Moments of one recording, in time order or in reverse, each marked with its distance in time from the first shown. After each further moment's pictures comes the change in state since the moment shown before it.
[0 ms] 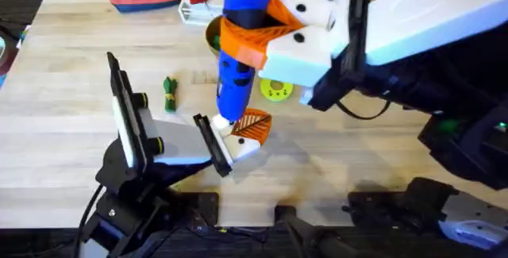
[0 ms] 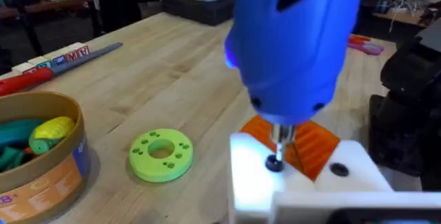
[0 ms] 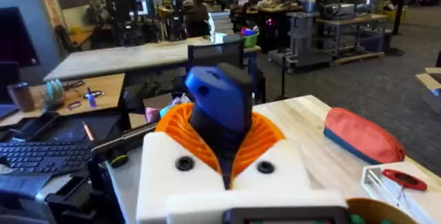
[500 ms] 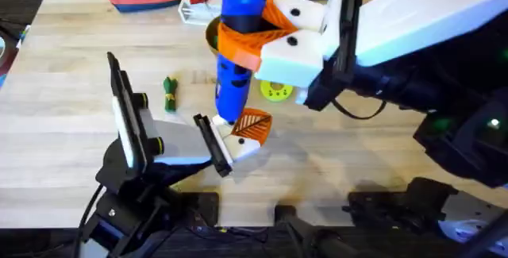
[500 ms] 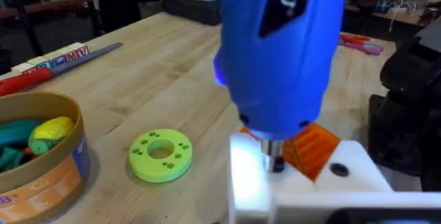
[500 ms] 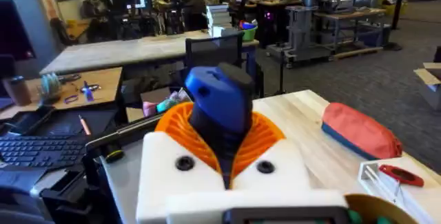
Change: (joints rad) left arm 0.000 0.000 0.000 0.000 0.000 0.000; right arm 0.000 0.017 0.000 -0.014 0.000 -0.019
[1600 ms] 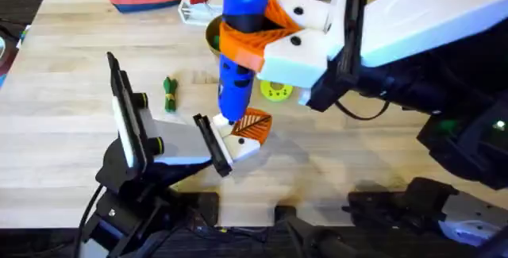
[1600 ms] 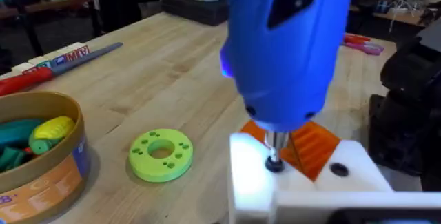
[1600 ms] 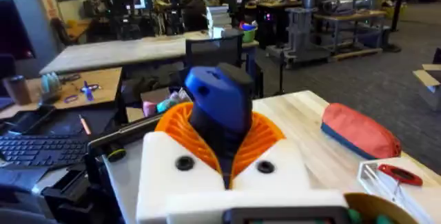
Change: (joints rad) left arm 0.000 0.000 0.000 0.000 0.000 0.000; right arm 0.000 -0.014 0.000 -0.004 0.000 -0.004
